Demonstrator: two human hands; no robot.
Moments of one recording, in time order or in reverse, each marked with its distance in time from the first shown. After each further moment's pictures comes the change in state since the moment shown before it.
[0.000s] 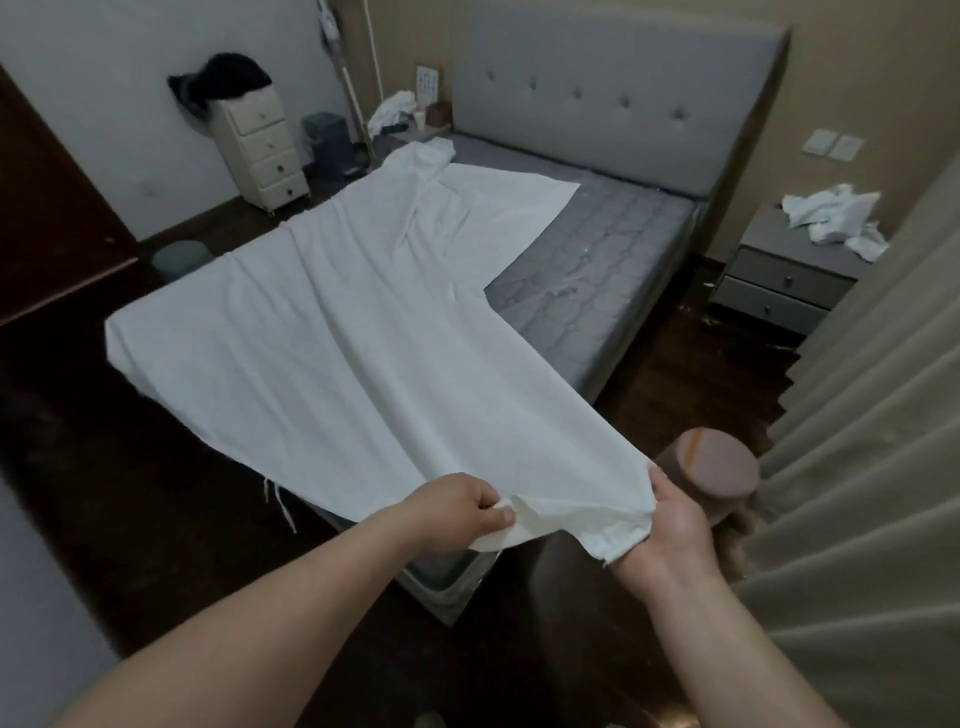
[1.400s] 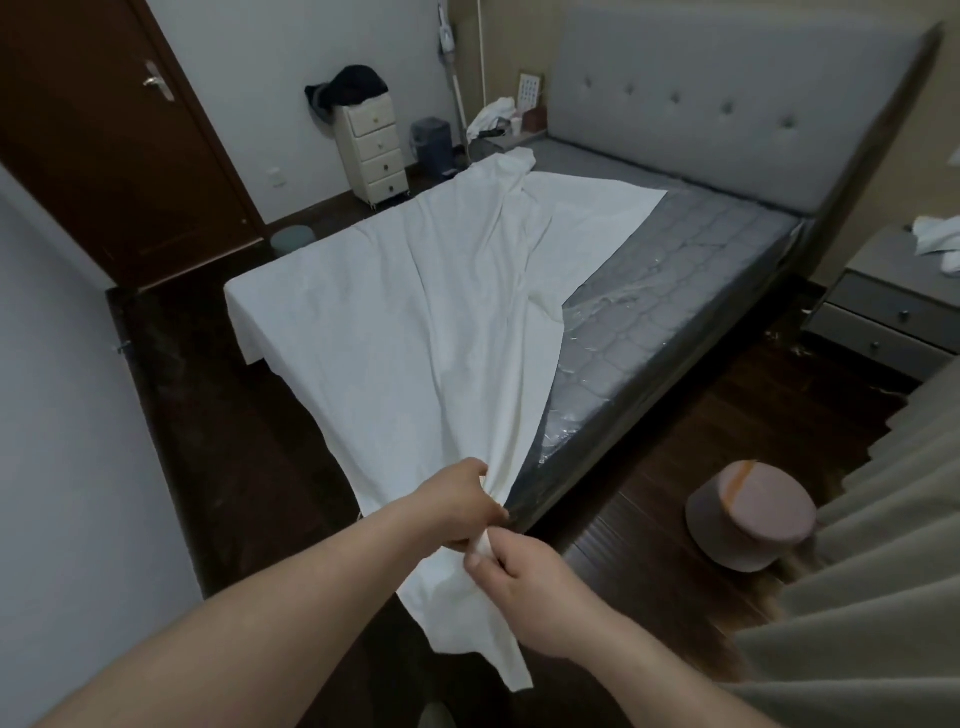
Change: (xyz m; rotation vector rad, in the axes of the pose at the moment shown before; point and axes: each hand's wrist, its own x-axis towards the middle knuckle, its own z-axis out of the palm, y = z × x) left_hand -0.026 0.089 0.066 -0.465 0.243 -0.444; right_hand -0.052 0.010 -0.047 -1.882 -0.573 -0.116
